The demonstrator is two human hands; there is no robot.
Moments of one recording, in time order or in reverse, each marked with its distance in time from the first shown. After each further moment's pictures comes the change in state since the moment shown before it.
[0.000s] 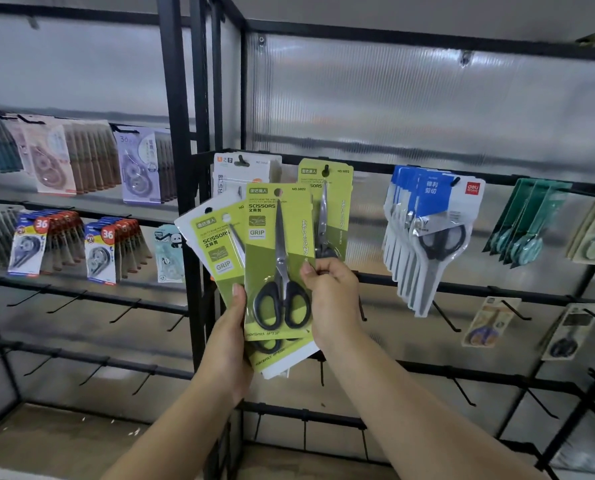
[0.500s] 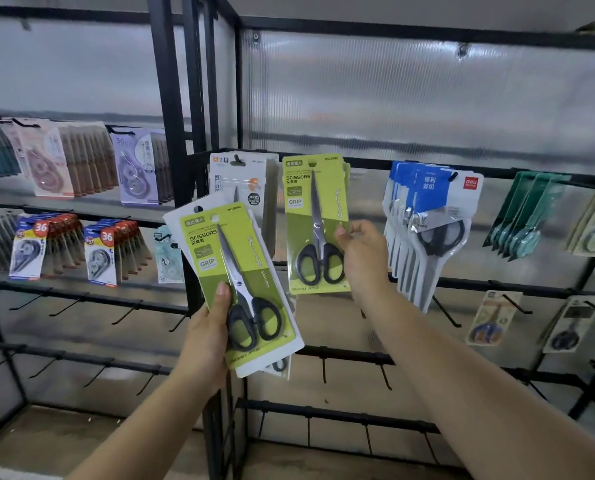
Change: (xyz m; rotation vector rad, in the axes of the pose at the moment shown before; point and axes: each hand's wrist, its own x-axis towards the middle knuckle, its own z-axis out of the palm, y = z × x) left_hand 0.008 0.016 -0.022 0.233 0.158 0.069; right_hand 0.047 -0.033 -0.025 -0.286 0.079 -0.203
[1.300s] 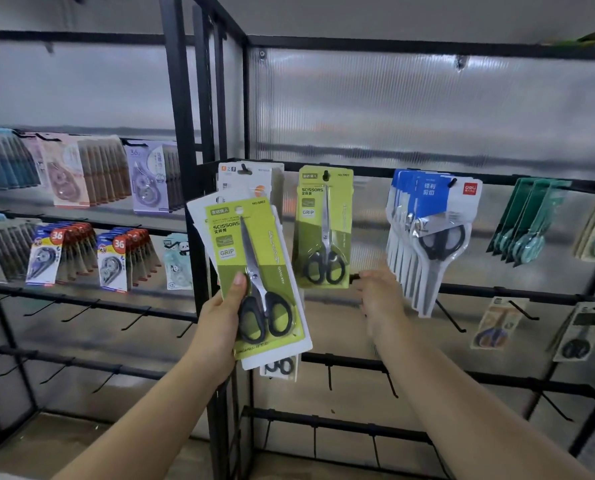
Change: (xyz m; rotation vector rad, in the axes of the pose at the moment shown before) left_hand -0.007 0.019 0.012 0.034 -0.021 0.048; right_hand -0.005 0.050 -0.017 0.076 0.113 0.358
